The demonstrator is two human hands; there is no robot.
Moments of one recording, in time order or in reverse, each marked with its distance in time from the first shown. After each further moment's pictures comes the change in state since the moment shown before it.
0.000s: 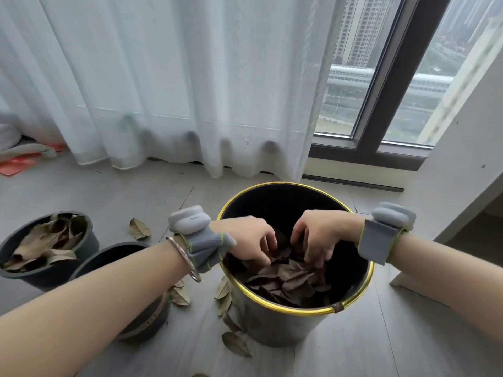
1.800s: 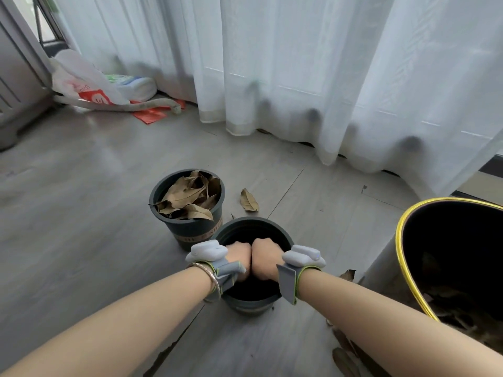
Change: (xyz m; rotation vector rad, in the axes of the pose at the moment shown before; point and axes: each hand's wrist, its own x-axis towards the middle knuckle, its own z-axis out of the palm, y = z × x) left_hand -0.076 -0.219 0.108 -0.030 0.035 -0.773; right_hand 0.140 -0.259 0.154 -0.190 0.085 -0.231
